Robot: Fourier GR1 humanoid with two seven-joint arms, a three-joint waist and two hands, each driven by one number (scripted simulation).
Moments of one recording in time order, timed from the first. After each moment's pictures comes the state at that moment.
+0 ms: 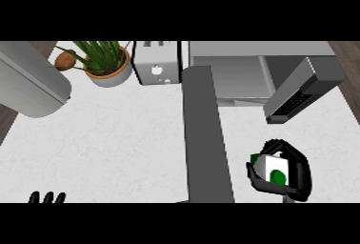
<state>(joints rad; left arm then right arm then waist) 0.77 0.07 -0.19 -2.05 0.25 -0.20 -0.54 0.04 -0.04 -0.03 -1.26 -0.08 -0.02 -0.75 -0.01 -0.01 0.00</state>
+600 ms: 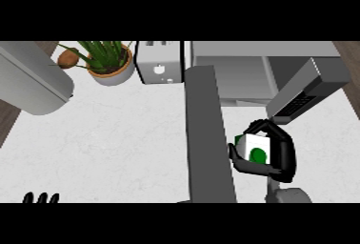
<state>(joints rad) 0.76 0.09 -0.13 -2.00 0.29 -0.23 -0.57 -0.06 -0.01 0.09 -1.39 -0.06 -0.20 -0.55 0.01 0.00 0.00</state>
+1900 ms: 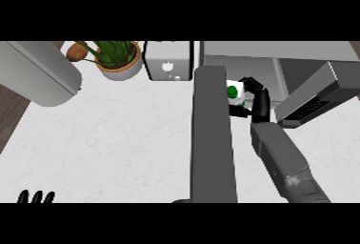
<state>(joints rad) 0.73 0.12 -0.07 -1.97 0.31 -0.28 -0.56 -0.76 -0.08 -0.12 -0.37 -0.04 -0.46 -0.72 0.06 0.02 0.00</state>
